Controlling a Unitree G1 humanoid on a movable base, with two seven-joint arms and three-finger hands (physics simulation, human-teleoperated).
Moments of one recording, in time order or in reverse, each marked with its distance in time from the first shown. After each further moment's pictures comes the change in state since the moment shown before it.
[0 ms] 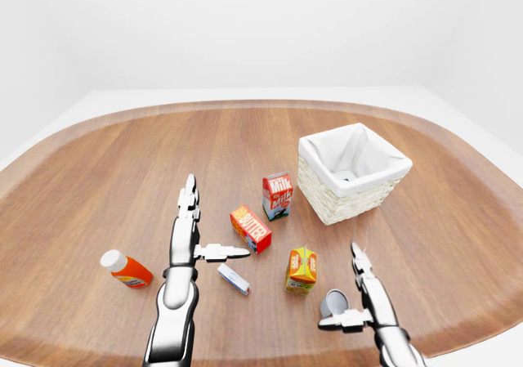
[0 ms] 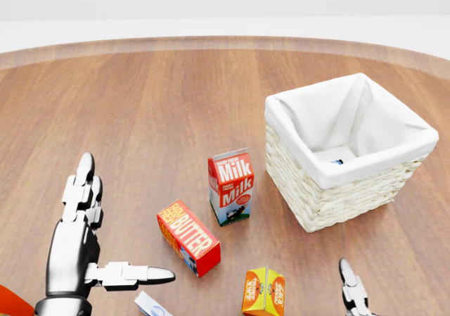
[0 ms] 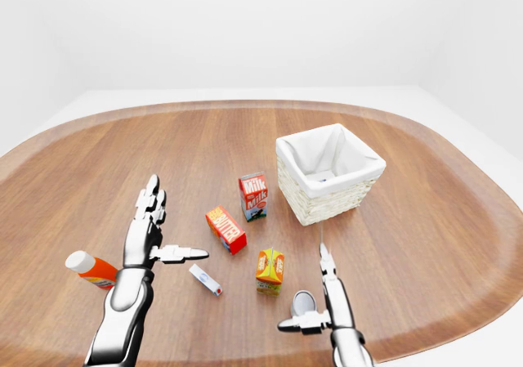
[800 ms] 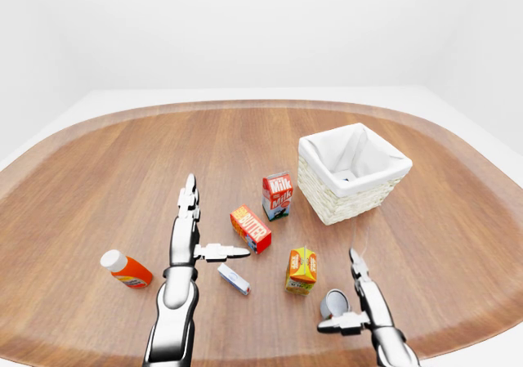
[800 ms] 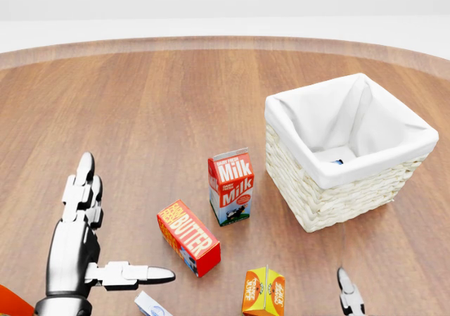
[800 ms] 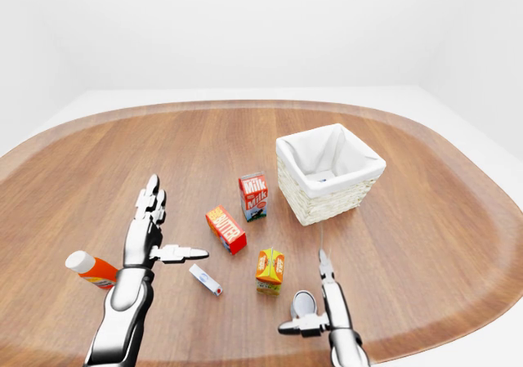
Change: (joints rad) left arm -0.002 0.000 0.000 0.002 0.000 0.000 0.001; right arm -0.035 -0.014 0.005 0.109 -0.016 0.000 -0.034
